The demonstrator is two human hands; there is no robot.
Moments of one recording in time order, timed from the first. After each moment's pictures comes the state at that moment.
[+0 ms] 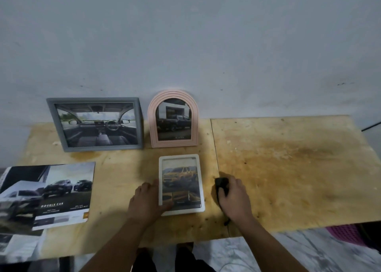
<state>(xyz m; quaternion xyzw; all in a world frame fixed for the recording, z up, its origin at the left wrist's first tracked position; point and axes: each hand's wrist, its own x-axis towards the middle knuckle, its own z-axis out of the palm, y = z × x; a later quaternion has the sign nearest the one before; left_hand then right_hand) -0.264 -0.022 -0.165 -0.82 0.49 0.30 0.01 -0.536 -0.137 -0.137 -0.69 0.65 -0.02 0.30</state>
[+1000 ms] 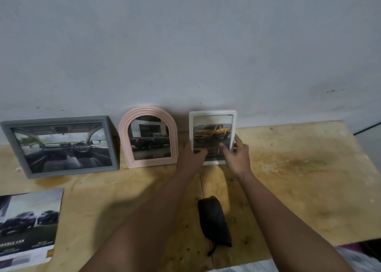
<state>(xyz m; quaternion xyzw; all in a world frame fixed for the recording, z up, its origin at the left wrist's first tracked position) -0.377 -0.271 -0.097 -0.72 0.35 0.47 -0.38 -0.543 -0.335 -0.123 -0.58 0.65 -0.26 0.41</state>
